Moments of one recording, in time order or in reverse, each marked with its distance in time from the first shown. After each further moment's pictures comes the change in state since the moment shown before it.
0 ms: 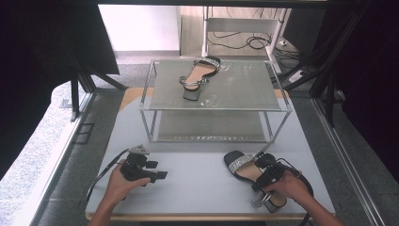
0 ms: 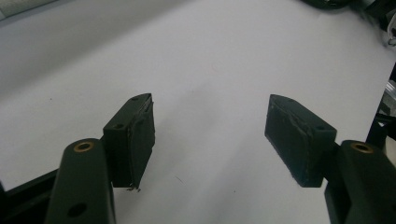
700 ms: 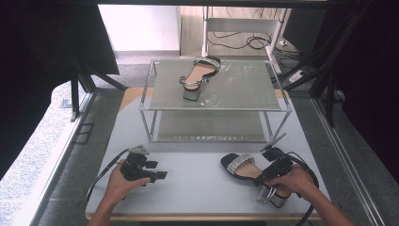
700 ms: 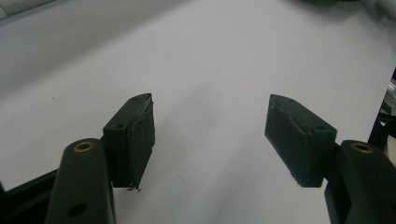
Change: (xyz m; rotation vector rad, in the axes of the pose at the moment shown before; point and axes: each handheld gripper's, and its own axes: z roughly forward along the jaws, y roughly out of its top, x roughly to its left) left arm 0.001 0.000 0.000 0.002 0.002 0.000; right arm -0.025 -0.001 -0.016 -0.064 0.229 0.094
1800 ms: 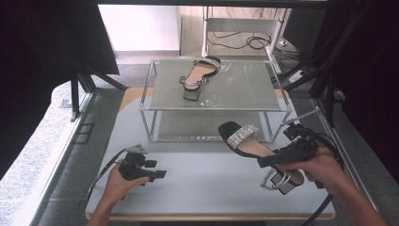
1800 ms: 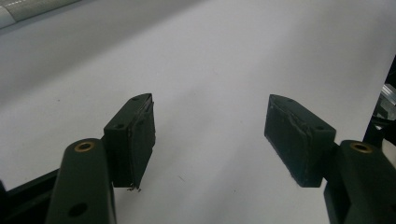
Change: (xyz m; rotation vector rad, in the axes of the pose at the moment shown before) left arm 0.001 0.000 -0.005 -0.025 -0.006 -0.008; right arm 0.058 -0.005 -0.127 -0.289 0.175 -0.121
